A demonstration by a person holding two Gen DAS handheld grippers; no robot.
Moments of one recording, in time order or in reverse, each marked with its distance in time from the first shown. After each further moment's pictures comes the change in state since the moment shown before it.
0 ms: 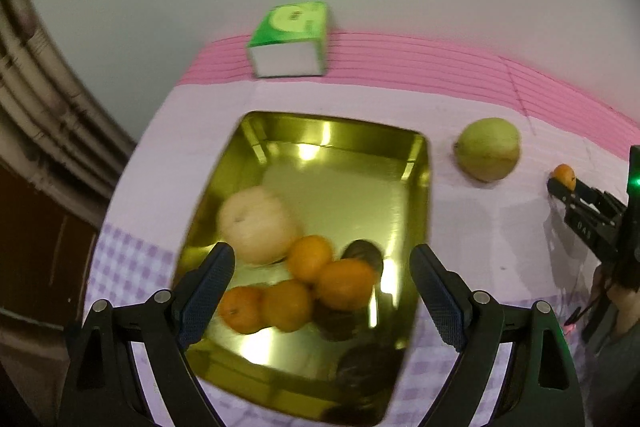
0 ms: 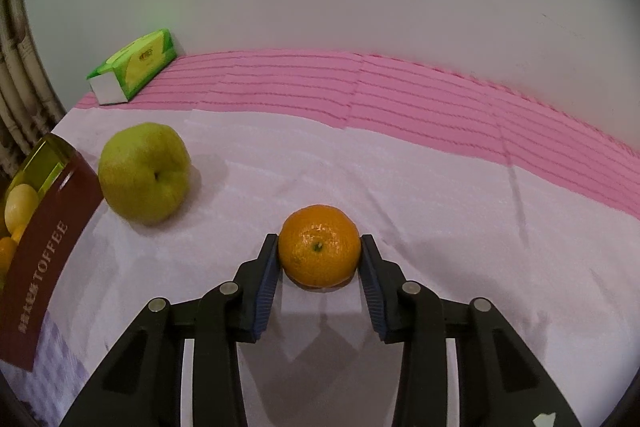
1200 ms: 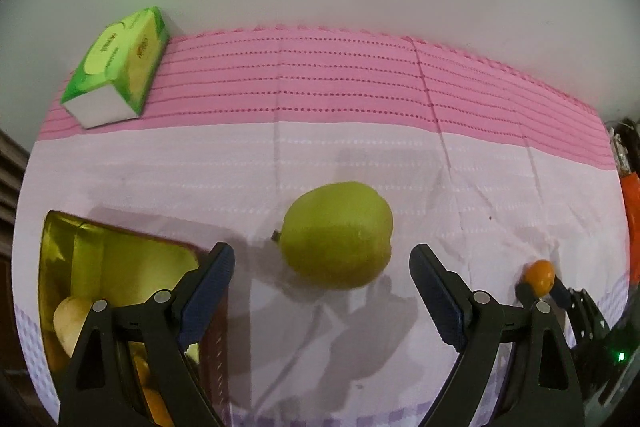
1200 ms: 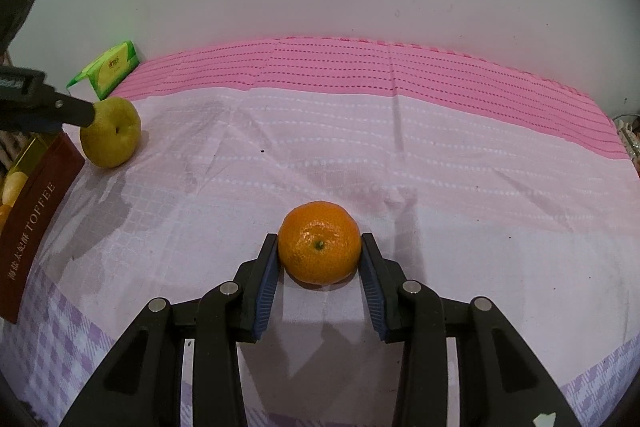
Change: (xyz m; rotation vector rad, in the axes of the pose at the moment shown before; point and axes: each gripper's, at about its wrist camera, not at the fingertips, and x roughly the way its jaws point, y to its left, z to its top) left arm 0.079 -0.127 0.088 0.090 0.119 -0.233; right arm -0.040 -0.053 -0.052 0.089 -0.006 -0.072
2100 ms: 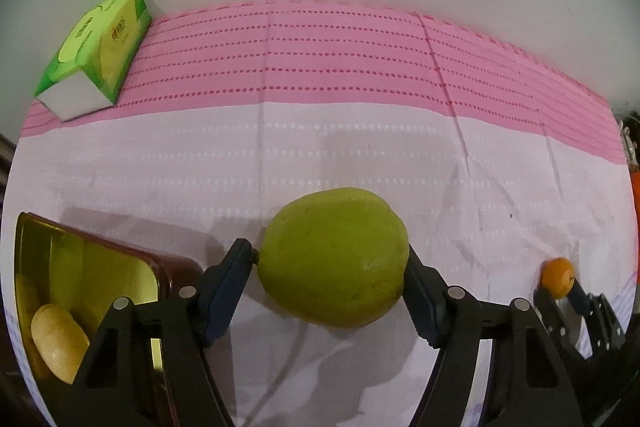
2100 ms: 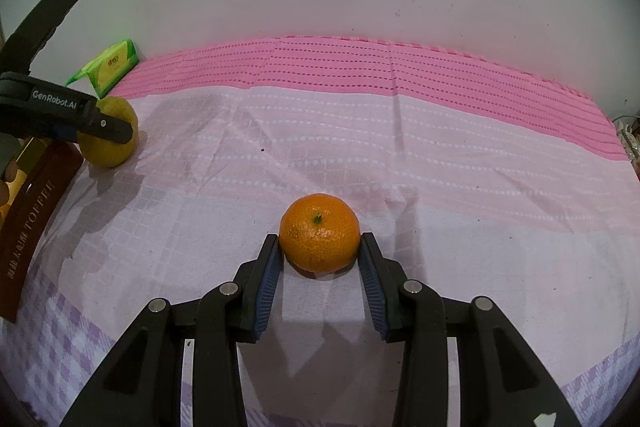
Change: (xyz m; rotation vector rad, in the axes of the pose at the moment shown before) left arm 0.030 -0.005 -0.005 0.014 0.034 0.008; right arm -0.001 0.005 -0.002 -0.006 0.004 -0.012
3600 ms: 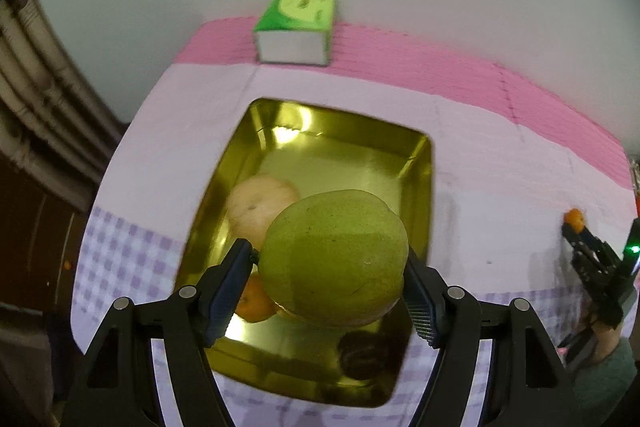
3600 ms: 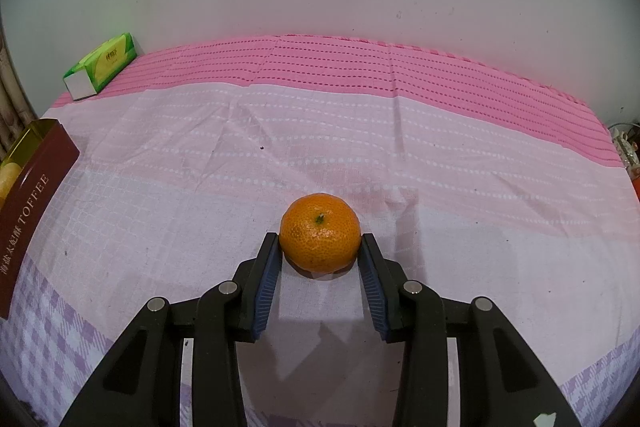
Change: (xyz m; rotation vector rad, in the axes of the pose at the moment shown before) left arm -0.126 0.139 -0.124 -0.186 -0.110 0.129; right arm 0.005 0.001 0.002 -0.019 0.002 -0.017
